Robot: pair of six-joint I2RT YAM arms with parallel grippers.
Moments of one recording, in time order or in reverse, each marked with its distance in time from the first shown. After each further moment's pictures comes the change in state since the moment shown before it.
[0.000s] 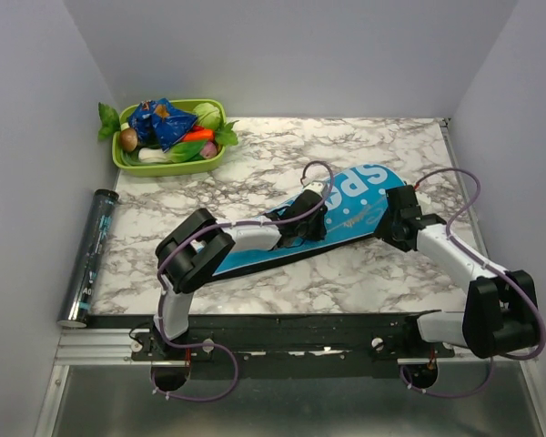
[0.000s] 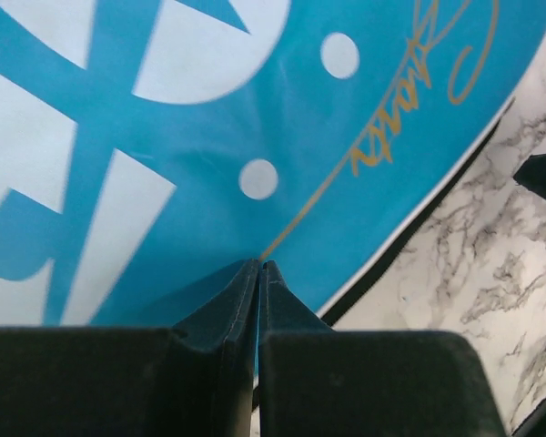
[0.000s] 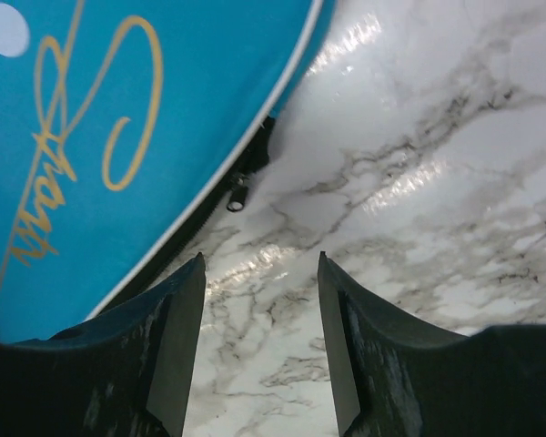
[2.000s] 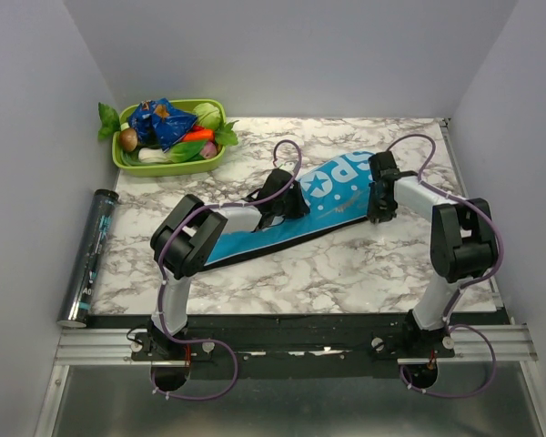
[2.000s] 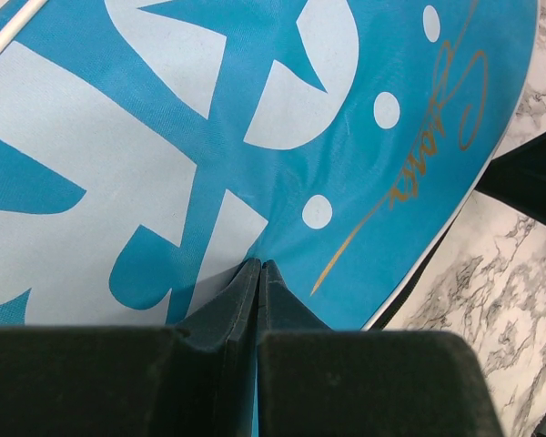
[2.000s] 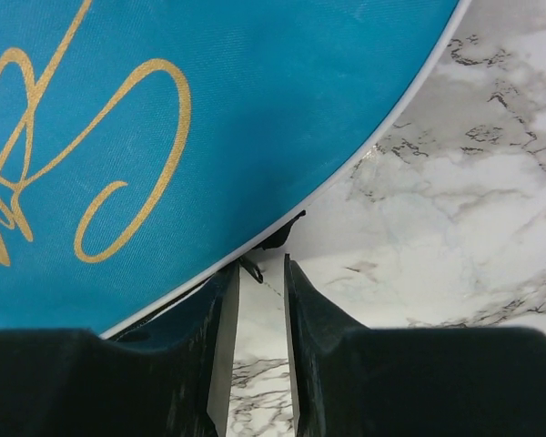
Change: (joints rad) left arm 0.244 0.066 -0.003 0.148 0.197 -0.013; right arm -0.020 0.533 0.456 -0.078 -0.076 -0.307
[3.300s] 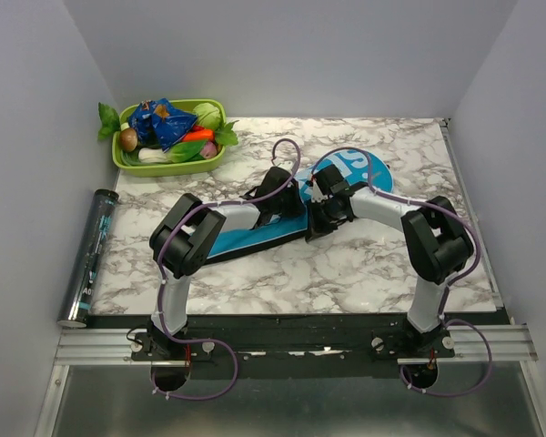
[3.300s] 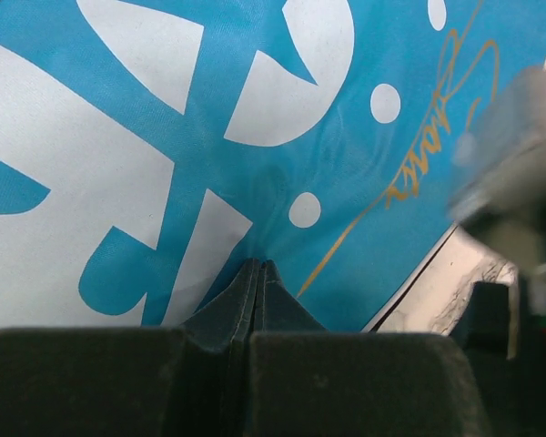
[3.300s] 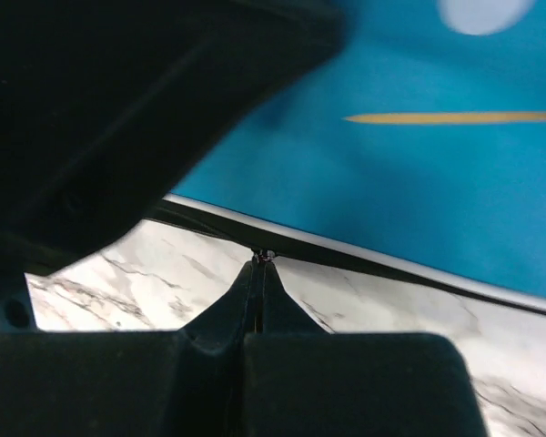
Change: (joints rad) left arm 0.014 0.001 0.013 -0.042 -0.001 0.046; right arm 0.336 0.051 0.032 0.072 -0.488 -0.016
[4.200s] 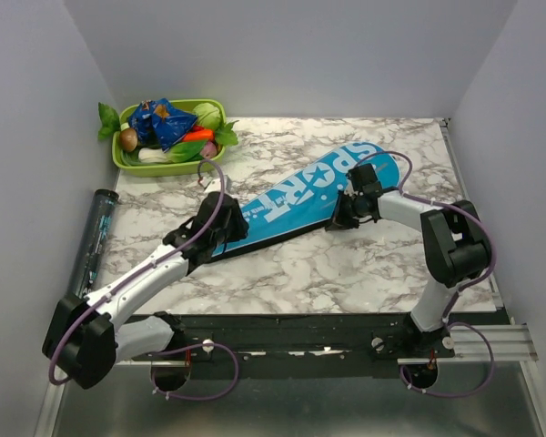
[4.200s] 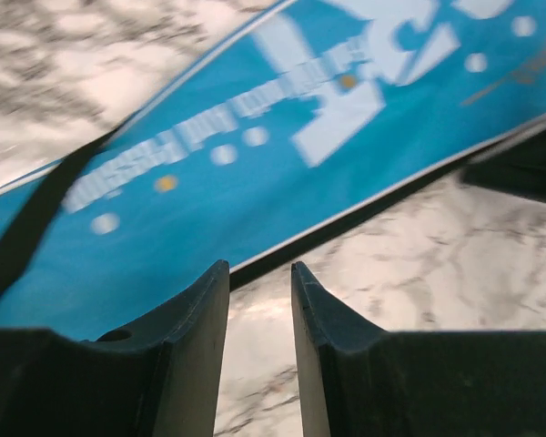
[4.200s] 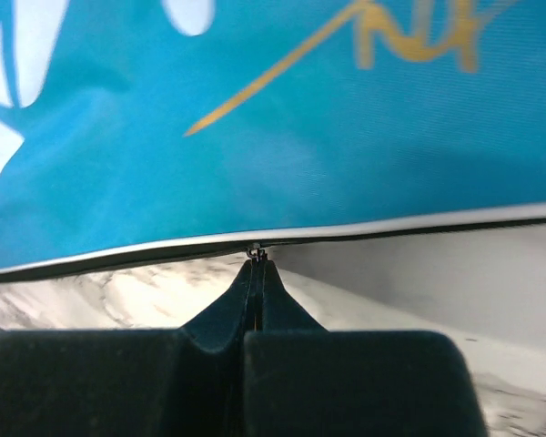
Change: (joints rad) left arm 0.026 -0.863 -0.441 -0.419 -0.306 -0.045; right arm -0.159 -0.061 -0.156 0.209 -0.040 0.212
